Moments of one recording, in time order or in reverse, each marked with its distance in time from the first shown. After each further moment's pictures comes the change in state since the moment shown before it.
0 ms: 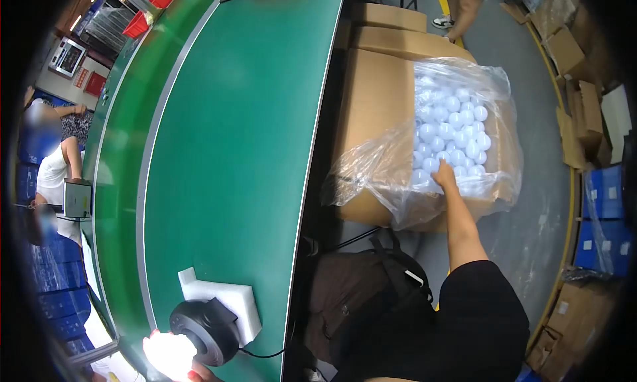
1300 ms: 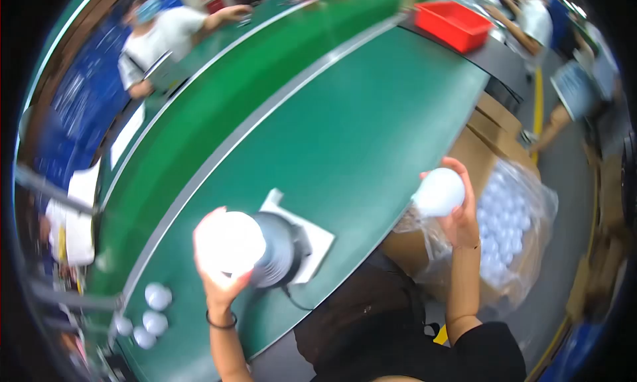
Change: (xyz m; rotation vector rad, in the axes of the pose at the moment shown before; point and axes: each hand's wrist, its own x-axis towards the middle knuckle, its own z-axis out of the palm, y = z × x) left_hand 0.000 0.022 0.007 -0.045 -0.121 -0.063; right_hand -0.280 -0.296 -0.191 1.504 -0.789 -1.020
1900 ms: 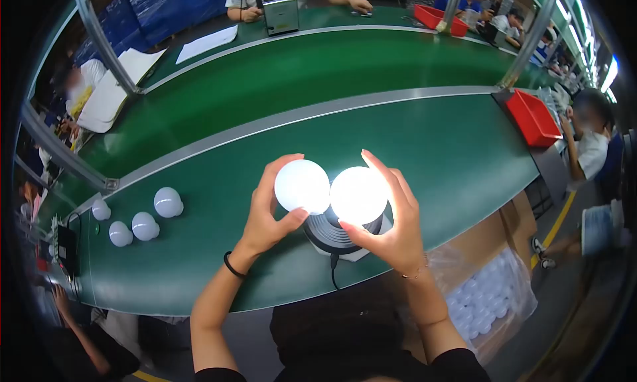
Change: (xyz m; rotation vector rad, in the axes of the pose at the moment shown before) left_hand -0.021 -0.014 -0.023 -0.408 0.063 -0.101; right_hand 0.017 0.029 0.198 -0.735 -0.590 -0.406
